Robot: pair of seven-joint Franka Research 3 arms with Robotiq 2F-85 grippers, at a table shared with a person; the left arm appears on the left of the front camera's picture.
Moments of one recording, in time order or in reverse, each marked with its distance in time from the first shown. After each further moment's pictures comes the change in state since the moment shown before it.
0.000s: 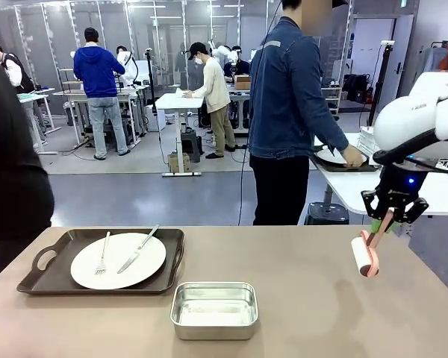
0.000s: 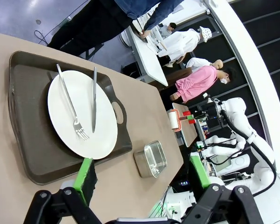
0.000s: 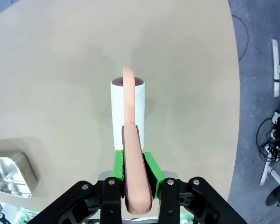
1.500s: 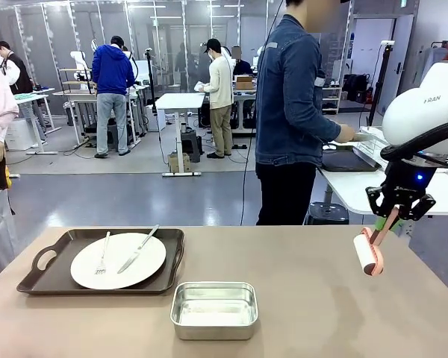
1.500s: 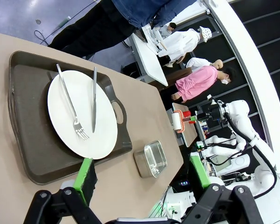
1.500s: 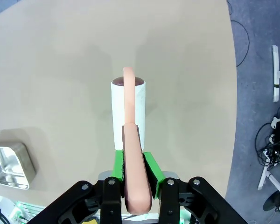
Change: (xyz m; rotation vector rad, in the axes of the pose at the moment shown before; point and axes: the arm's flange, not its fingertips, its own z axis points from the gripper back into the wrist) left arm 0.000 0.000 0.000 0.000 0.000 0.000; right arm -0.013 -0.003 0.011 0.004 -0.013 0.028
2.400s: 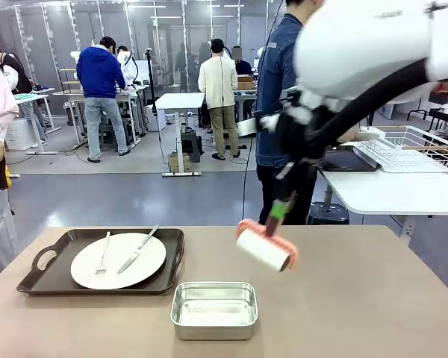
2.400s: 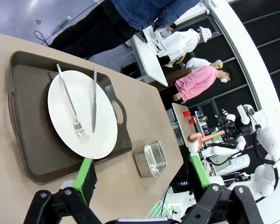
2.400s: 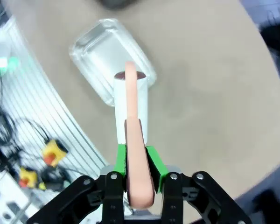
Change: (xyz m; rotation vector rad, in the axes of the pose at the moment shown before) left arm 0.000 0.000 0.000 0.000 0.000 0.000; right arm -0.136 0.259 0.085 0.148 0.032 1.161
